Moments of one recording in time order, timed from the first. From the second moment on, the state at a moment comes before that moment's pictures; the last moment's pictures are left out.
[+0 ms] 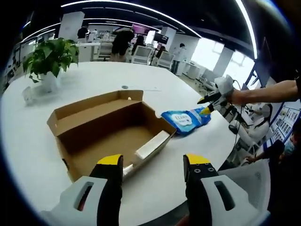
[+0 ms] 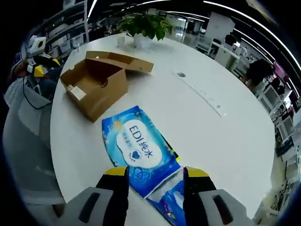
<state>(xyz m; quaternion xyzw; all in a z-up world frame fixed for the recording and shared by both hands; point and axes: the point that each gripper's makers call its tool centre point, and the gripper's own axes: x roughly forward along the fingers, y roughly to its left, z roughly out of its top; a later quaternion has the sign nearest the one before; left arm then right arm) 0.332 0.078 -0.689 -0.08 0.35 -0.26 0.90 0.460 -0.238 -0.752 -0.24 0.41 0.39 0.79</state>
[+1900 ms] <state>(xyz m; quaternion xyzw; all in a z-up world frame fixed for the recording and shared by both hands) 0.327 0.091 -0.700 -0.12 0.34 -0.24 0.90 0.427 -0.034 -0.736 -0.29 0.34 0.57 0.69</state>
